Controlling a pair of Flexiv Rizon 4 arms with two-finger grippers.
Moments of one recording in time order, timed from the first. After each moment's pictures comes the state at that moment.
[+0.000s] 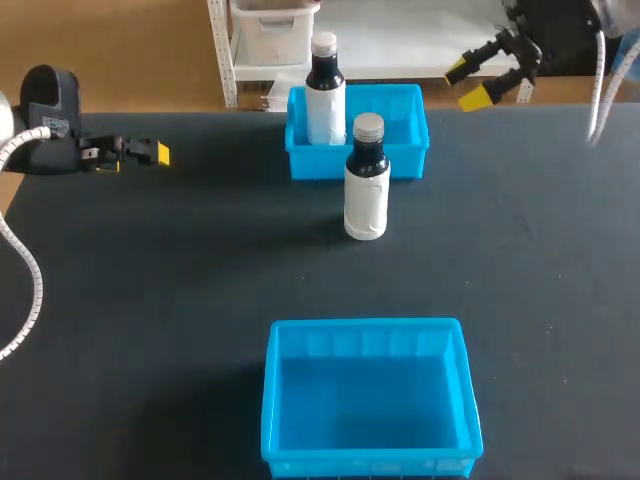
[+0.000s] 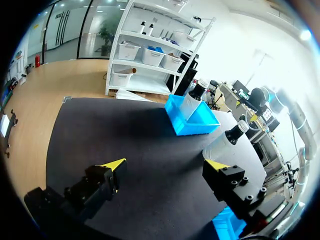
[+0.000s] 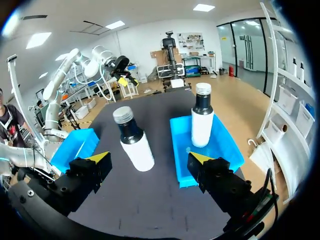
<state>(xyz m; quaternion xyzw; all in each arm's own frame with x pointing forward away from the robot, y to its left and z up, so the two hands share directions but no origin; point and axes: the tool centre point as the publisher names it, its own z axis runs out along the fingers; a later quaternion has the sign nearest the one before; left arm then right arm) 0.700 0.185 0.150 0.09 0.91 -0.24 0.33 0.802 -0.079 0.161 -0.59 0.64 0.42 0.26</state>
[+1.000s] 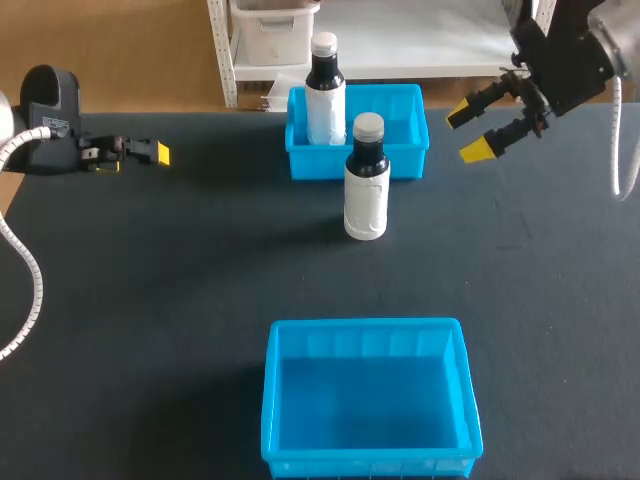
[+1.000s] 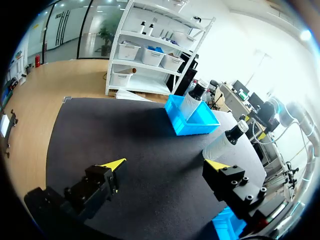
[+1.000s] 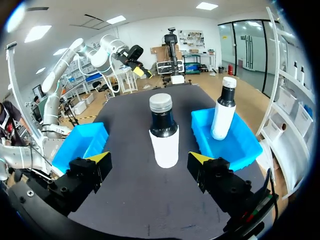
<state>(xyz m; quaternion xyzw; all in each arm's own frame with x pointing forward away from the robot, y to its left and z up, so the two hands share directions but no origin) 0.700 0.185 0.150 0.09 0.91 -0.24 0.33 0.727 -0.063 0.150 -0.59 0.66 0.38 0.28</state>
